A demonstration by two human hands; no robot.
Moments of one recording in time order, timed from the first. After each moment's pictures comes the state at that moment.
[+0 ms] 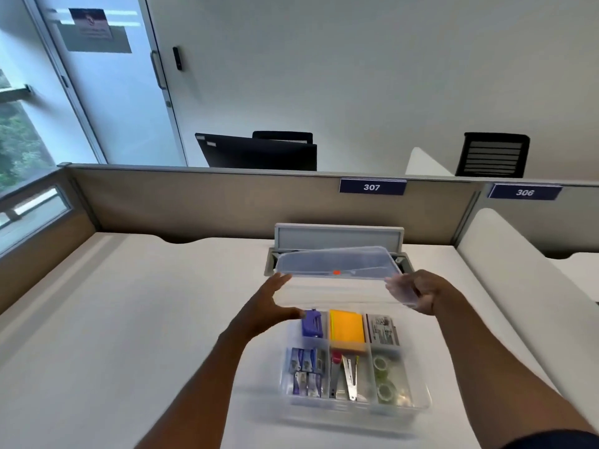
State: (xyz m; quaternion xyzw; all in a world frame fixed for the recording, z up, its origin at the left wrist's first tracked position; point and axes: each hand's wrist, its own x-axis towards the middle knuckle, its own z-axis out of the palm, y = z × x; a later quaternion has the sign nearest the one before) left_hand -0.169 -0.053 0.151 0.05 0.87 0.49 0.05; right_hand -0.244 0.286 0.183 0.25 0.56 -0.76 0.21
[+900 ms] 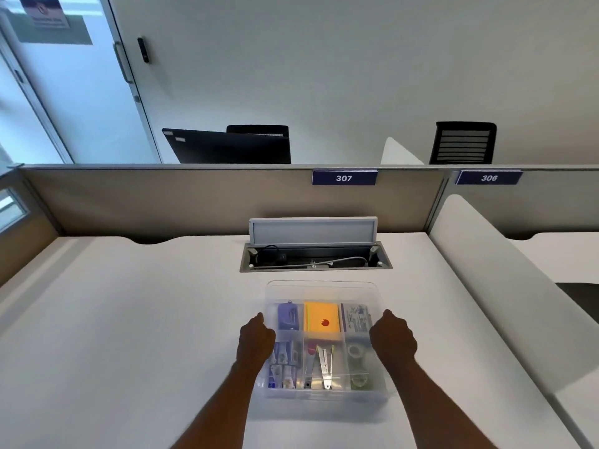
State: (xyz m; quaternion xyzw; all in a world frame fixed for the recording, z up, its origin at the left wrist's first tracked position) left_hand -0.151 0.008 0.079 -0.18 0.89 0.41 0.06; right_hand -0.151 0.263 0.105 0.25 0.95 -0.19 0.01
